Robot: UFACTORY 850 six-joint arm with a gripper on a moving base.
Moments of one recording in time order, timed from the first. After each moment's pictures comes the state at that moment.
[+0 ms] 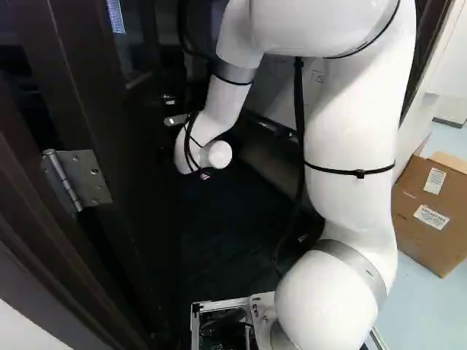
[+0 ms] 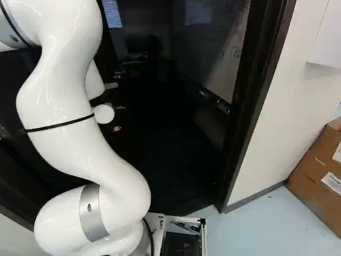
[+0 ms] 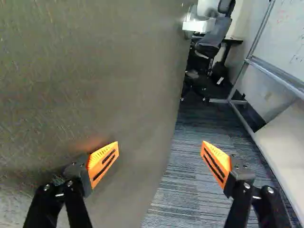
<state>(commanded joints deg) 29.5 -17.9 -40.9 -0.9 47.9 0.0</state>
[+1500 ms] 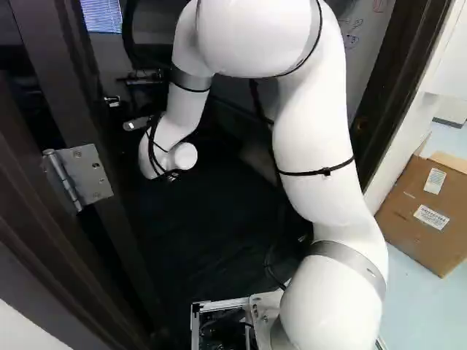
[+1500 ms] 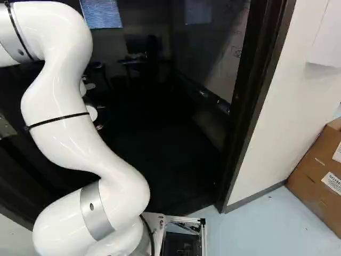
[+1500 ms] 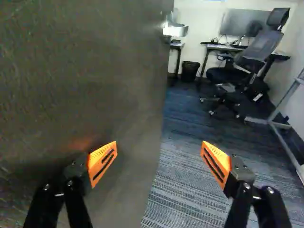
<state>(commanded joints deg) 39.6 -27.7 -53.2 -3.5 47.9 0.0</state>
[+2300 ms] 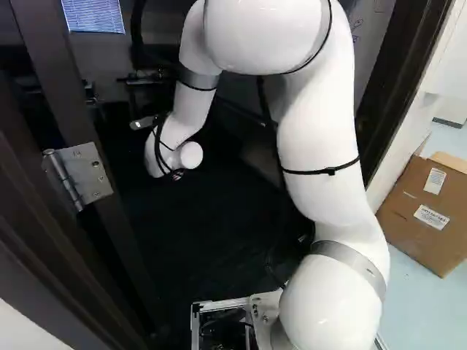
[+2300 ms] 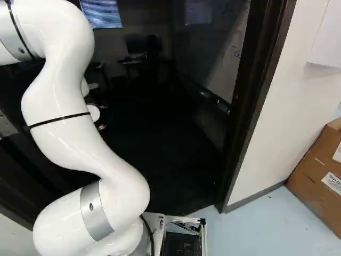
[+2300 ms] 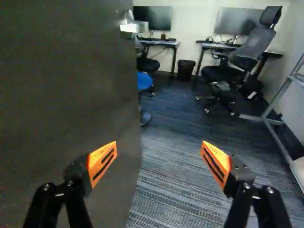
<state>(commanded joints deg) 37.0 -25.5 -50.3 -3.5 47.9 0.0</state>
